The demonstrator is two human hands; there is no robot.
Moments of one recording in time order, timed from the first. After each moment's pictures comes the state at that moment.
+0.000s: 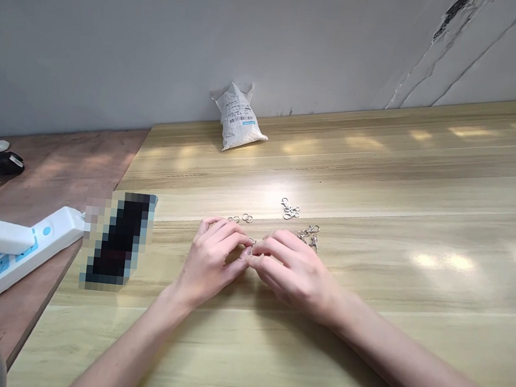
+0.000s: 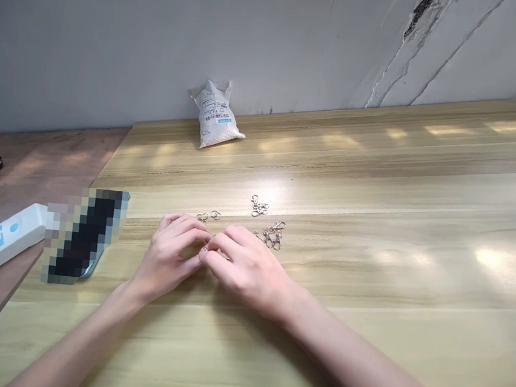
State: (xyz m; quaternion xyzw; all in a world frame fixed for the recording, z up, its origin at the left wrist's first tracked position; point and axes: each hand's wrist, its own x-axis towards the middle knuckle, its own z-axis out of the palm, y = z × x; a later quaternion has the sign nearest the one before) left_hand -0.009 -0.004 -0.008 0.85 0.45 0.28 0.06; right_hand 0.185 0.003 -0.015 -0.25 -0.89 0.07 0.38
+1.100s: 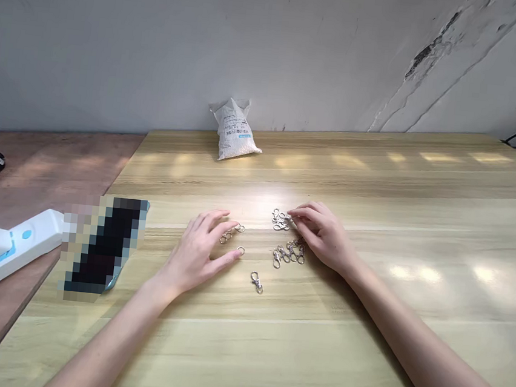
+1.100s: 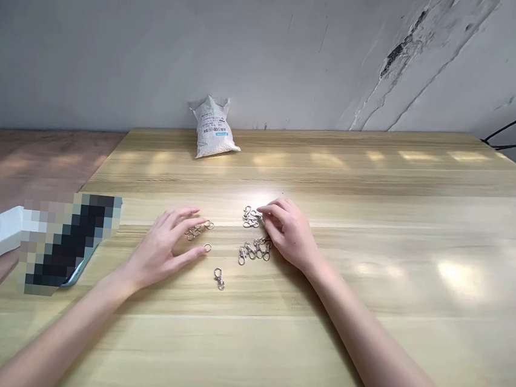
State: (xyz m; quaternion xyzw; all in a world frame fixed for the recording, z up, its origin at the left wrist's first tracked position) left_hand -0.035 0.017 -0.024 0.85 0.48 0.21 0.07; right_hand 0.256 0.067 -0.035 -0.42 -0.81 0.19 0.37
